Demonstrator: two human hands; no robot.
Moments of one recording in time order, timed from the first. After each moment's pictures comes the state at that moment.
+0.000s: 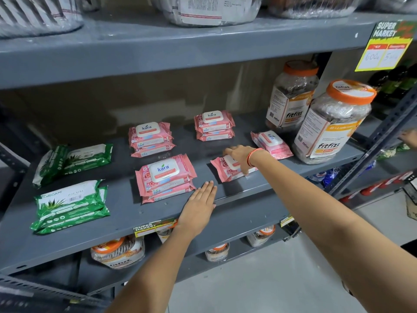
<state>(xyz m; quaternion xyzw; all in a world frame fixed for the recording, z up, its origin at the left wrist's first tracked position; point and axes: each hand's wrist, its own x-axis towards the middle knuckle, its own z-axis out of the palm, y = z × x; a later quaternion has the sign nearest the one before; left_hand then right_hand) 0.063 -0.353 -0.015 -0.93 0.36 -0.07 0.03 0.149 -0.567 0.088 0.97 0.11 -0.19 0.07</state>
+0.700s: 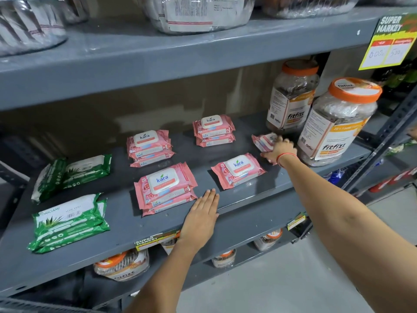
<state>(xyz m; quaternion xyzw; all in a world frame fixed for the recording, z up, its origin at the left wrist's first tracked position) 0.061 -0.354 -0.015 -0.93 0.36 -0.08 0.04 0.147 -0.663 0.067 0.94 -0.30 -0.02 -0.15</state>
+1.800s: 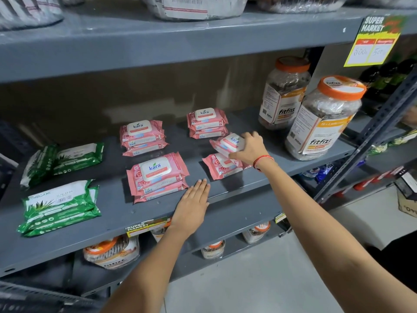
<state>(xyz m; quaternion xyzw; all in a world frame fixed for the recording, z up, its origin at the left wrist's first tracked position) 0.059 -0.355 -0.015 -0.93 0.36 -0.10 0.03 0.112 -0.581 0.096 0.95 -0.17 0.05 -0.25</state>
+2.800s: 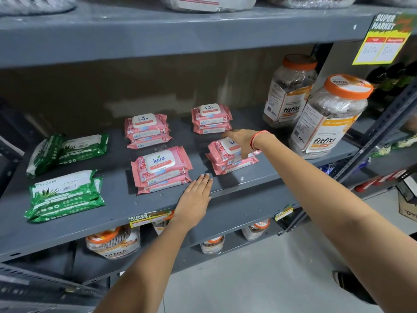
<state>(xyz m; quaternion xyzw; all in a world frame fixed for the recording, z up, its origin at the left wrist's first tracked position) 0.060 -0.355 -0.018 -0.93 0.35 -0.08 0.02 0.139 -0.573 0.129 0.98 0.08 -0.21 0.02</state>
